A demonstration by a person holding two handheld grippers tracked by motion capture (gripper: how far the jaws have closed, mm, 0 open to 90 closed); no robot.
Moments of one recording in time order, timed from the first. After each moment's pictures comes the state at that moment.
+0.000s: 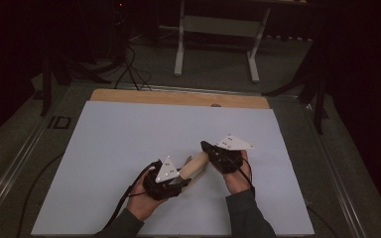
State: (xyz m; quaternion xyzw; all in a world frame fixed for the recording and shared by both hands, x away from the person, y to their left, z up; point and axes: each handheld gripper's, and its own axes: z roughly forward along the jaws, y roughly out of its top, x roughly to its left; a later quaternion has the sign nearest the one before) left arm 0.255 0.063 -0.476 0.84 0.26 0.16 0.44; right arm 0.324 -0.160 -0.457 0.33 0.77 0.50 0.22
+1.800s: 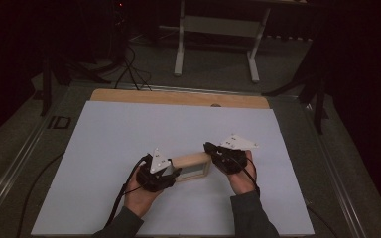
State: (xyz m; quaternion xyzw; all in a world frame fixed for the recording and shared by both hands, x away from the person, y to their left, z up) left arm 0.269 0.078 -0.481 0.80 0.36 0.20 0.43; right arm 0.320 -0.169 -0.449 0.33 0.79 0.48 0.21
